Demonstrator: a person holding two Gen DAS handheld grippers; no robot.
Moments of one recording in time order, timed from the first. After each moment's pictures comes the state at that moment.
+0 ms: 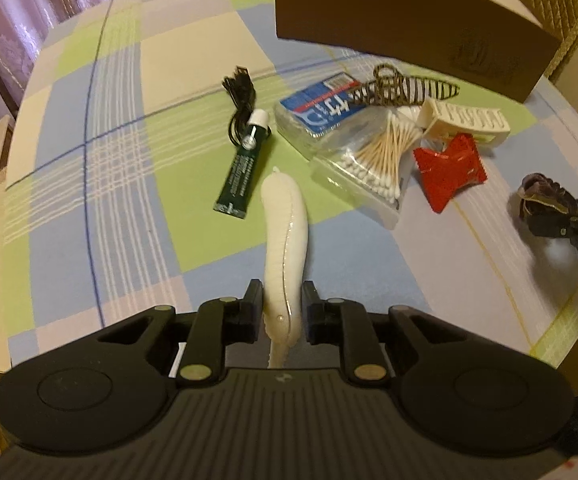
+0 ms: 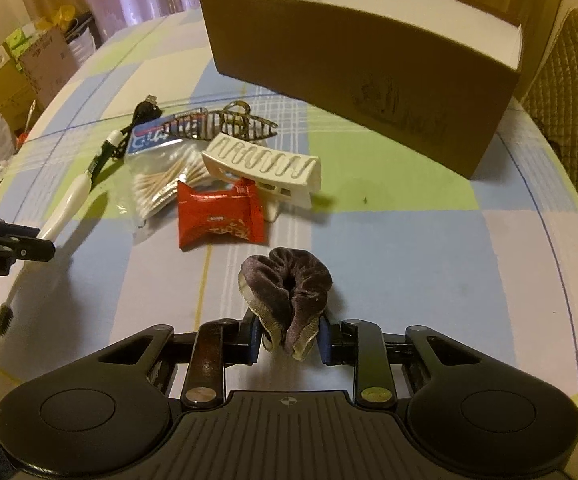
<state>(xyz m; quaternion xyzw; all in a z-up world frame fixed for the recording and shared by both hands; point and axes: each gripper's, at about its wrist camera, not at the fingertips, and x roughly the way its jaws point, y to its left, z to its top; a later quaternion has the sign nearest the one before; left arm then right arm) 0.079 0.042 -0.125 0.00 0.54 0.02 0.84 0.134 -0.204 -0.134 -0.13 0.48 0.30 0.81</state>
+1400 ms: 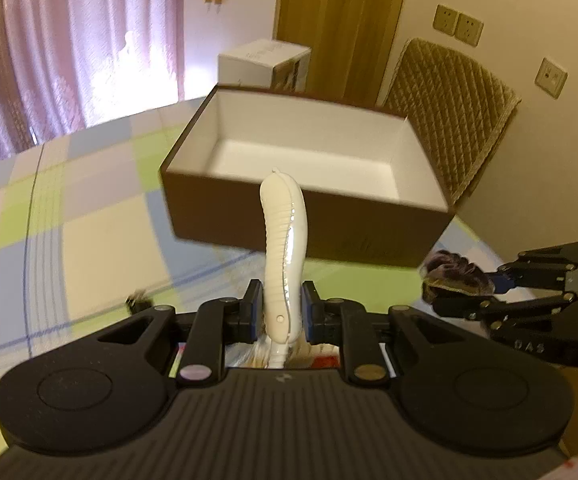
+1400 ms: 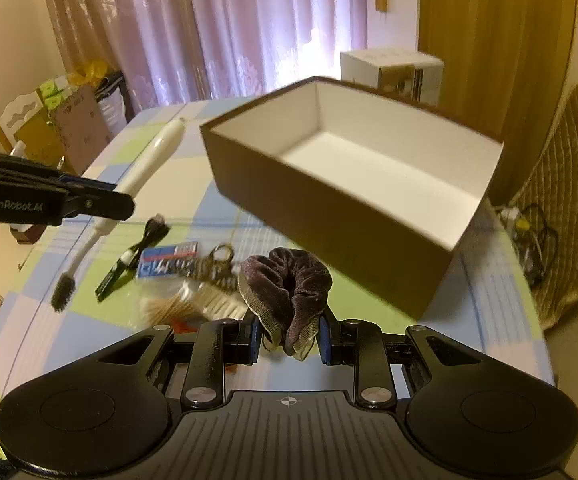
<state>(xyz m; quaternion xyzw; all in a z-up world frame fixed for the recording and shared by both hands) 0.173 -0.030 -0.004 -0.02 0.40 -0.06 0.91 0.195 -0.223 -0.044 -0.11 0.39 0.37 0.84</state>
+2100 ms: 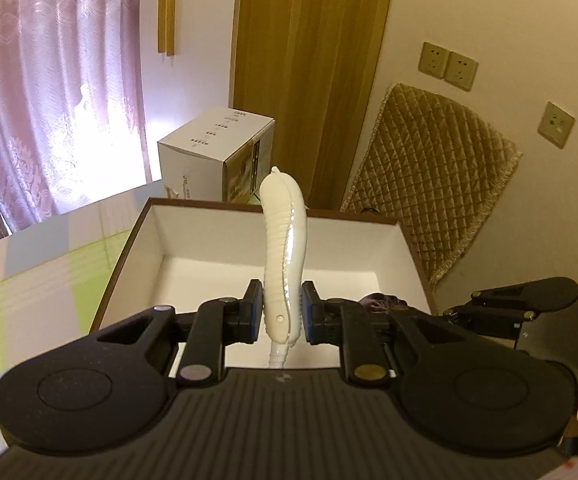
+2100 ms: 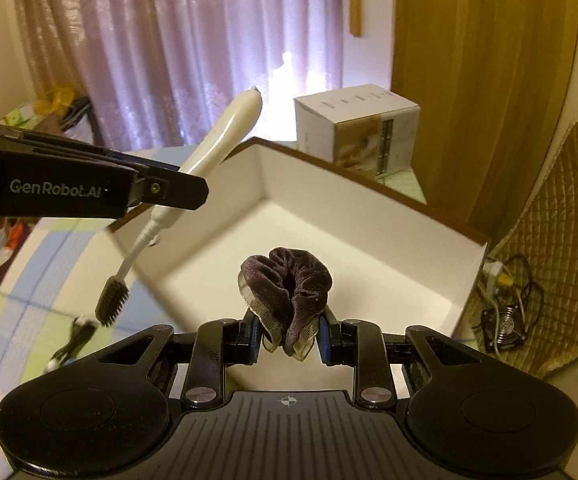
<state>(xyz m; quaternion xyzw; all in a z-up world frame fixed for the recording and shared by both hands) 0.357 -0.082 0.028 -0.01 0.36 -0.10 0.93 0.346 -0.187 -0.016 -0.11 0.37 0.34 0.85</state>
